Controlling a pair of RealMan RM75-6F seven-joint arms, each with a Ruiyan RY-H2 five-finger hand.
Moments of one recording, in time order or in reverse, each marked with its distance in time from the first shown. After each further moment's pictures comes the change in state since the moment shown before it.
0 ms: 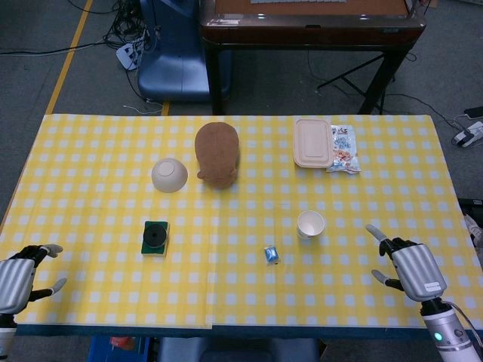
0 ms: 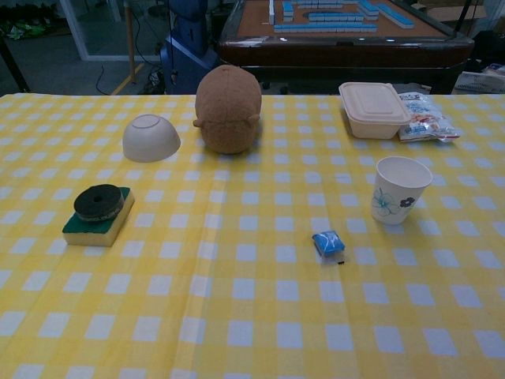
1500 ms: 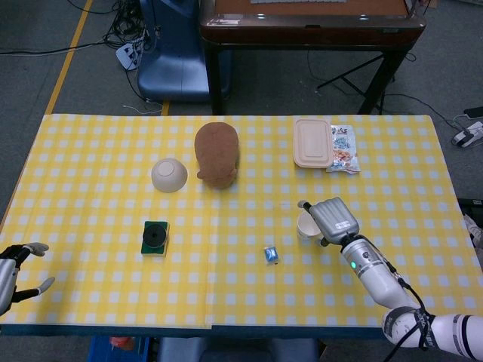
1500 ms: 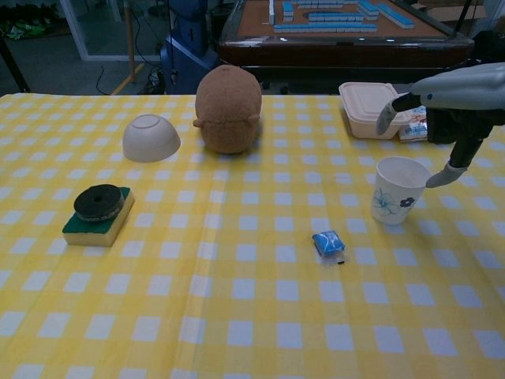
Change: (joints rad) left arm 0.018 0.054 -0.011 -0.011 -0.016 0.016 -0.097; right arm 0.582 0.017 0.167 -0.331 0.873 -0.553 -0.636
